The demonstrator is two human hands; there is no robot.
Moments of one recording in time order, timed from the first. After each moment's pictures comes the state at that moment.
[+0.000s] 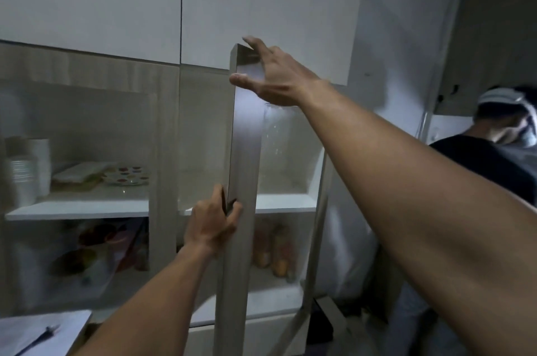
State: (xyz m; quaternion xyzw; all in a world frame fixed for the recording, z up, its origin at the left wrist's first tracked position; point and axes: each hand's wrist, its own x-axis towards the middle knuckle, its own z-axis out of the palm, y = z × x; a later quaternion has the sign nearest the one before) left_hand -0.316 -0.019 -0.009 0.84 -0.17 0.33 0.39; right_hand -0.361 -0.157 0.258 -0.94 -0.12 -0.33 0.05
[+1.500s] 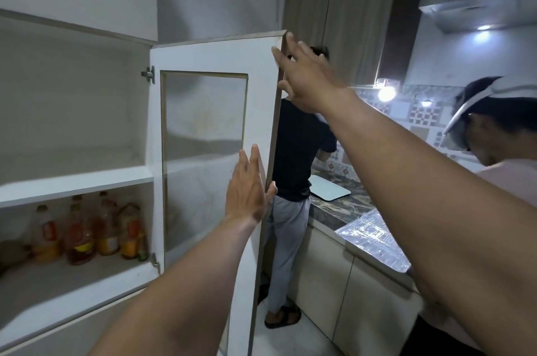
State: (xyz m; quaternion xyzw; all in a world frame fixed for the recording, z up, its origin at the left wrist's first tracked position) left_hand -0.540 -0.463 -0.013 0.80 -0.40 0.23 0.39; right_hand -0.631 -0.542 0.217 -0.92 0.17 -0.30 -0.19
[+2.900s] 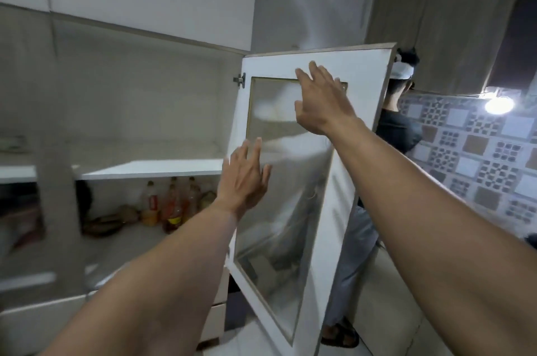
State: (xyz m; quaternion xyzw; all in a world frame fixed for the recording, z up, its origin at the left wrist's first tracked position) left_hand -0.464 -0.324 0.010 0.86 -0.31 0.31 0.25; right_hand -0.555 -0.453 0.175 -0.93 0.09 -0.34 -0.09
